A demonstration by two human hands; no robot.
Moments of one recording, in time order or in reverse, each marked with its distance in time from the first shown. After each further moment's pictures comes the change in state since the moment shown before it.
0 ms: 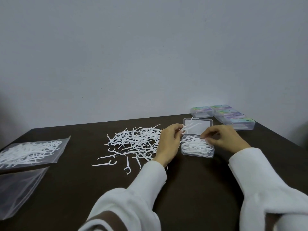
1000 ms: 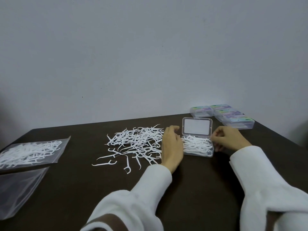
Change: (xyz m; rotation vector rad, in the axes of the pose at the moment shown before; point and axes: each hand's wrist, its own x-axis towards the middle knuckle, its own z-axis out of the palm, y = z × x) left_hand -0.015 0.008 0.014 -0.007 0.070 -0.207; right_hand -0.003 0.001 -0.003 0.273 -0.032 0.424
